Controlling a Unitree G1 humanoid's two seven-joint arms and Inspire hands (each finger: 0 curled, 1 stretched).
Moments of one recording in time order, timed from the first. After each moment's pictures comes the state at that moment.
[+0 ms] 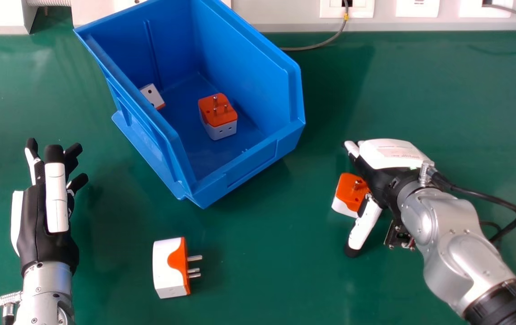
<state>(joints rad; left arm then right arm) -0.11 0.20 0.34 0.65 -0.18 -0.47 -0.09 -0.46 -0.36 0.48 0.42 -0.90 0.33 0.32</state>
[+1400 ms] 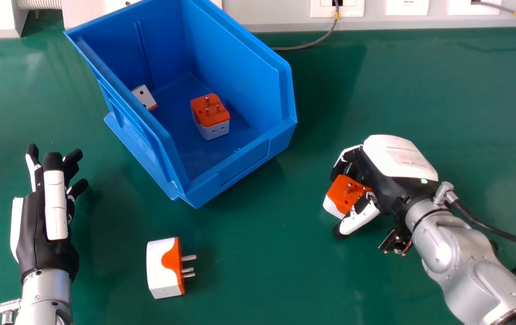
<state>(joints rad) -0.09 0.20 0.34 0.67 -0.19 -0.50 -0.11 -0.36 -0.39 0.41 0.46 -0.72 0.06 -0.03</state>
